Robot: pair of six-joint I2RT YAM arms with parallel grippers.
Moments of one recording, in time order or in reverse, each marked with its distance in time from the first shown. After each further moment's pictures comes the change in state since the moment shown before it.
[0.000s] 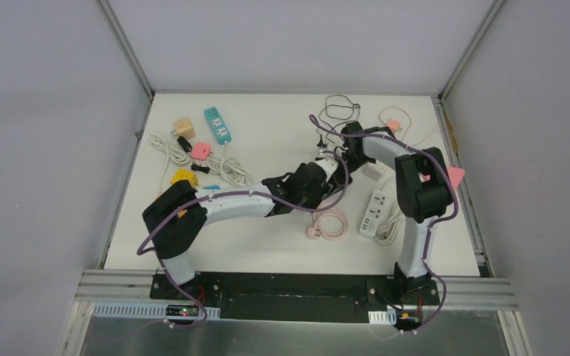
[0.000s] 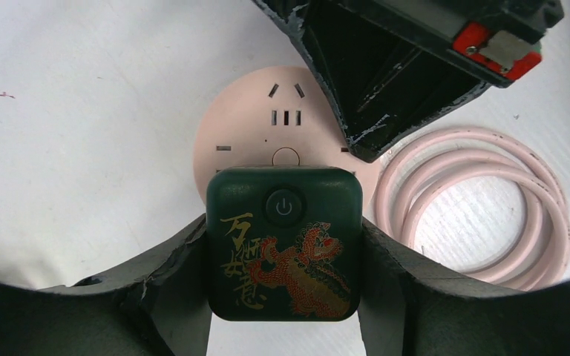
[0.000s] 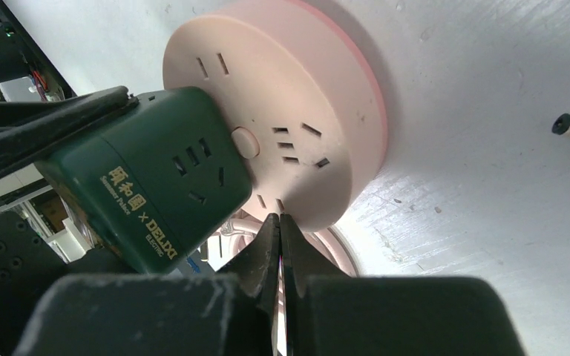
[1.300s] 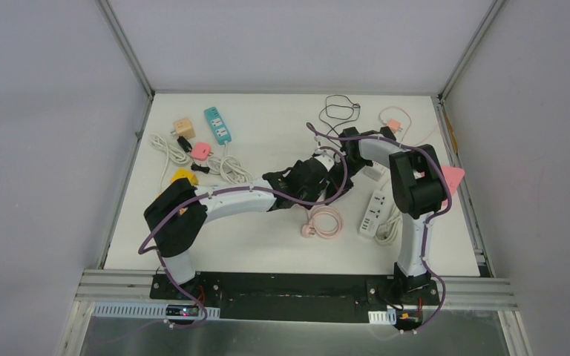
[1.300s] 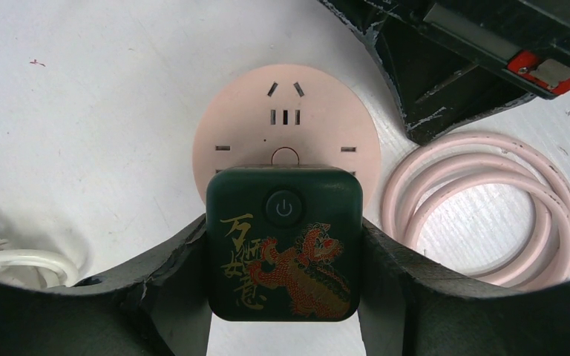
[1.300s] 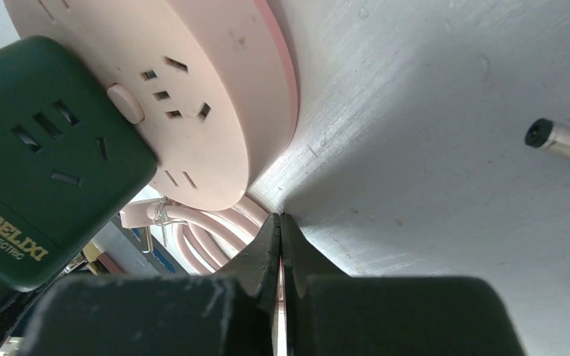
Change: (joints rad) left arm 0.002 0.027 0.083 -0.148 -0.062 -0.012; right arm 0.008 0.055 -0.012 -0.002 0.077 -0.023
